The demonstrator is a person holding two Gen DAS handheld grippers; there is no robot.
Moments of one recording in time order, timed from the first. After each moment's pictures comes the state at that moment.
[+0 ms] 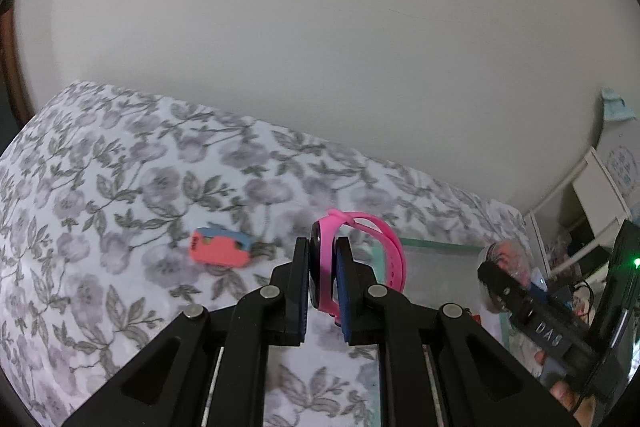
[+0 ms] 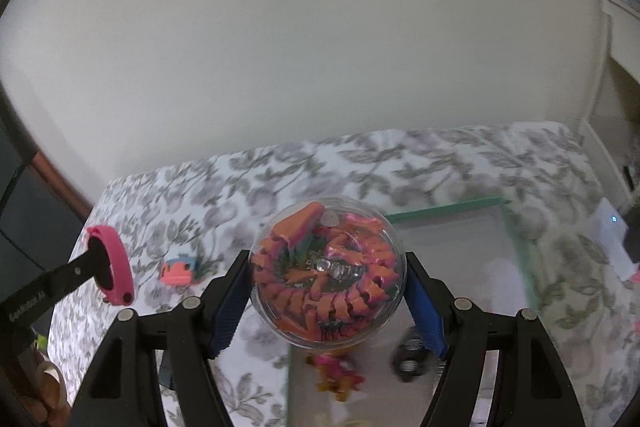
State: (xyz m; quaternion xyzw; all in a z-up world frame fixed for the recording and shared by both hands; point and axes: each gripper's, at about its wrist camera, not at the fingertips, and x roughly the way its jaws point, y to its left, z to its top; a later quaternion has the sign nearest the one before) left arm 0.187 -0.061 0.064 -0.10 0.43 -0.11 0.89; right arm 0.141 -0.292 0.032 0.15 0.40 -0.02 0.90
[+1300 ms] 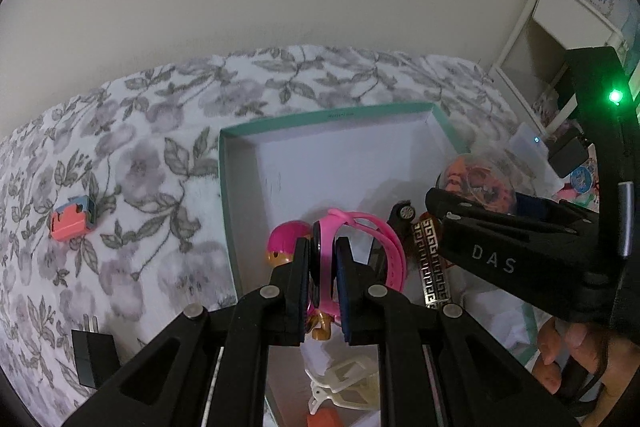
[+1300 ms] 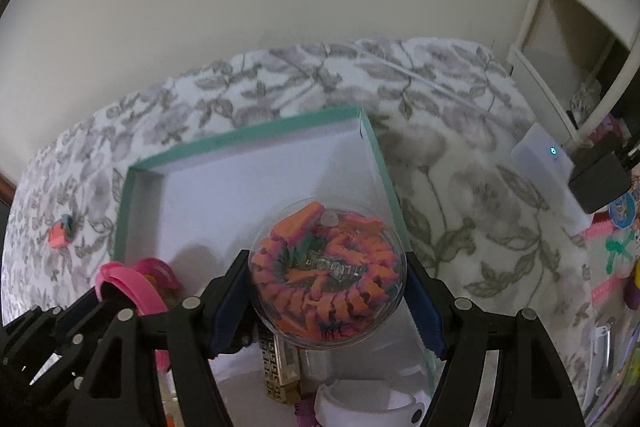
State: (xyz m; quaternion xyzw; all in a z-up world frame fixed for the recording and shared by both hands) left arm 0.154 -0.228 -0.023 0.07 0.51 -0.21 0.83; right arm 0.127 -0.379 -0.050 0.12 0.52 -0.13 0.84
